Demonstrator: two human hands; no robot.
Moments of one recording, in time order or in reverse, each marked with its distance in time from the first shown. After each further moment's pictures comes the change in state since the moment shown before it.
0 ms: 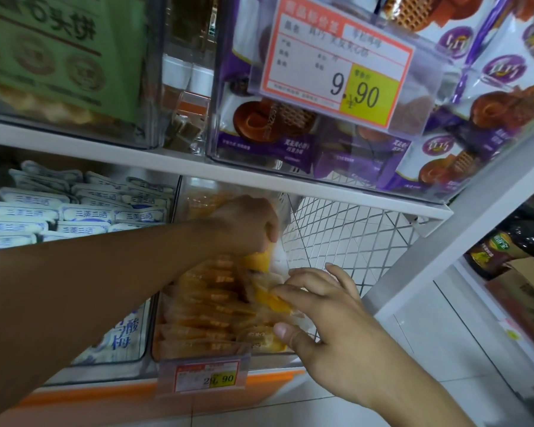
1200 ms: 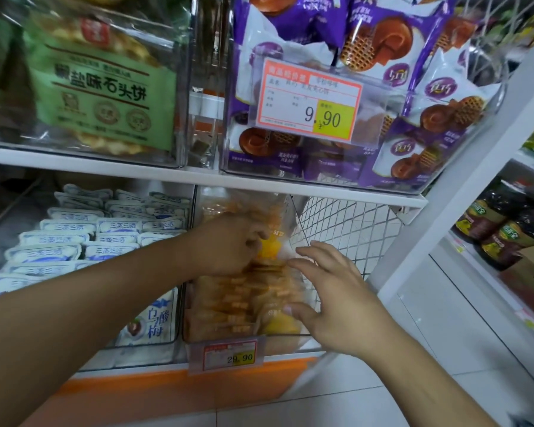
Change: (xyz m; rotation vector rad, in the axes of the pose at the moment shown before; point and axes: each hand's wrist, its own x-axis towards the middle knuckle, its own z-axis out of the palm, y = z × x) left_hand -0.047 -0.013 -0.007 0.053 -0.012 0.034; right_hand 0.008 0.012 0.008 -0.089 0.150 0.037
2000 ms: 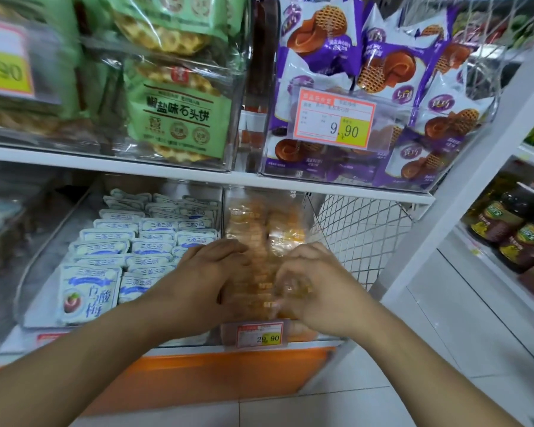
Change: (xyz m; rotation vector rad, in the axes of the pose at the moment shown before) left_hand -0.123 -0.017 0.005 0.138 0.129 0.072; right_hand 0.015 -0.046 0.004 0.284 -0.003 -0.102
